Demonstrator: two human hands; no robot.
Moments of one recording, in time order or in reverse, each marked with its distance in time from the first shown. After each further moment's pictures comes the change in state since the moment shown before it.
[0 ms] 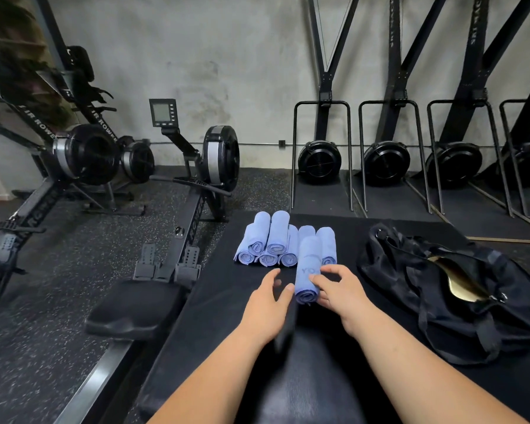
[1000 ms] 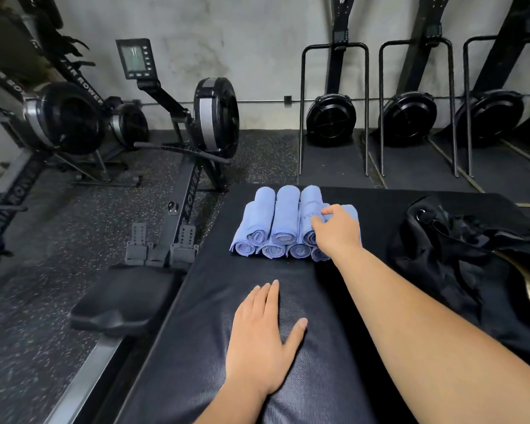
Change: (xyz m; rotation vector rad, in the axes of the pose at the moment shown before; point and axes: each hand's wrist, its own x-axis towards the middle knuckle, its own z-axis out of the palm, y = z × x) left_hand 0.034 -0.085 0.029 0.642 0.140 0.245; right_hand 0.194 -0.011 0.057 -0.641 0.215 -0.182
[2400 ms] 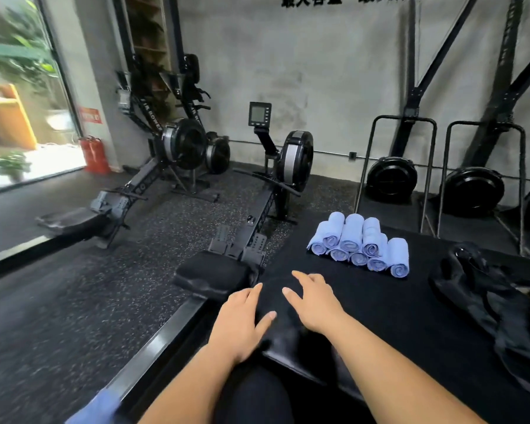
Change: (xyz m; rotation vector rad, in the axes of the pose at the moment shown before) left_hand -0.168 -0.098 -0.152 0.010 0.046 -0.165; right_hand -0.314 -0.065 0.016 -0.381 -0.508 -0.448
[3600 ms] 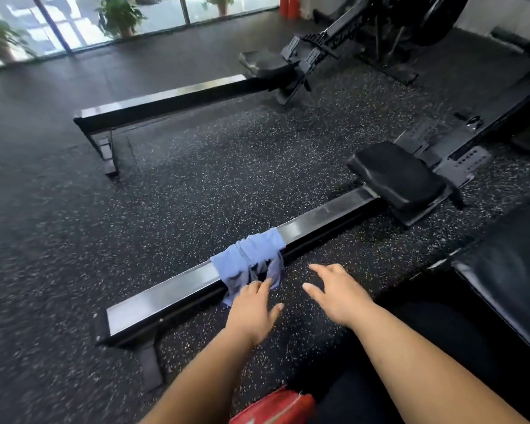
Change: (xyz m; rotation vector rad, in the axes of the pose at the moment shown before) left_hand -0.315 -0.236 0.034 -0.039 -0.214 -0.854; right_hand -0.067 -0.171 0.308 -0.255 -0.708 -0.375
